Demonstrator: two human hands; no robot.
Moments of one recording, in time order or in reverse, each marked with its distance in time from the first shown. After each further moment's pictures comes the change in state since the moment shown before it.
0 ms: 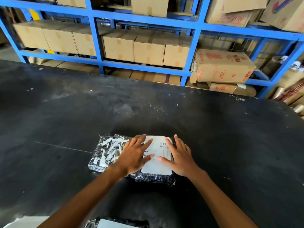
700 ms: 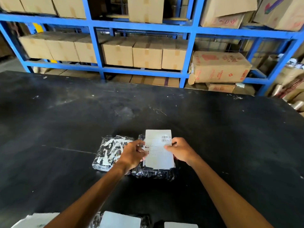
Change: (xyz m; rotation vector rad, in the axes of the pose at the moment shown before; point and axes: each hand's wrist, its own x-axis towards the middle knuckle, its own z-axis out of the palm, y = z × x) left_hand -0.012 0.017 -0.013 -0.933 0.080 -0.404; right_hand -0.007 -0.018 -0.039 0.750 0.000 0.265
